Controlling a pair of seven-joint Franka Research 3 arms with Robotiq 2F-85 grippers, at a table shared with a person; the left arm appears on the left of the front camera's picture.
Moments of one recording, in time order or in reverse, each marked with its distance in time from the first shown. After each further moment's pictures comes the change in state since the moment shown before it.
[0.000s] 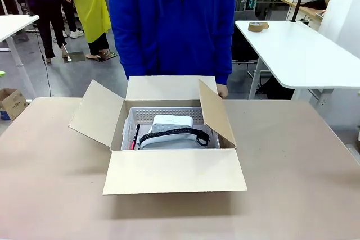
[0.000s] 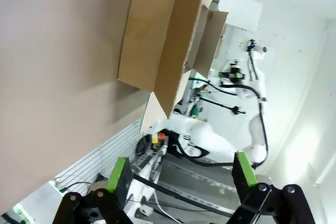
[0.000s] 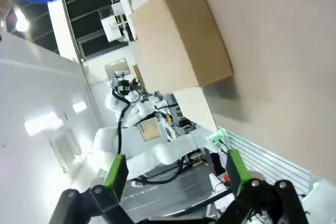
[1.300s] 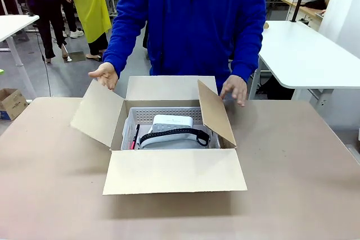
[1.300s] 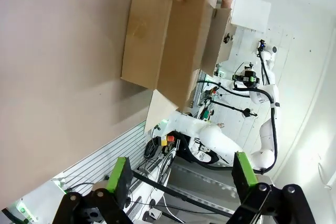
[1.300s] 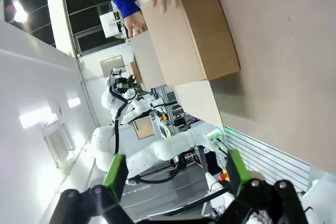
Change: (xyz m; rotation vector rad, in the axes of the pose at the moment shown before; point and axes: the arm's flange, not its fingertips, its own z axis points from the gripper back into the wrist) left arm -0.015 -0.010 -0.004 0.035 -0.020 -0.024; right arm -0.013 0.017 0.006 -0.005 0.000 0.030
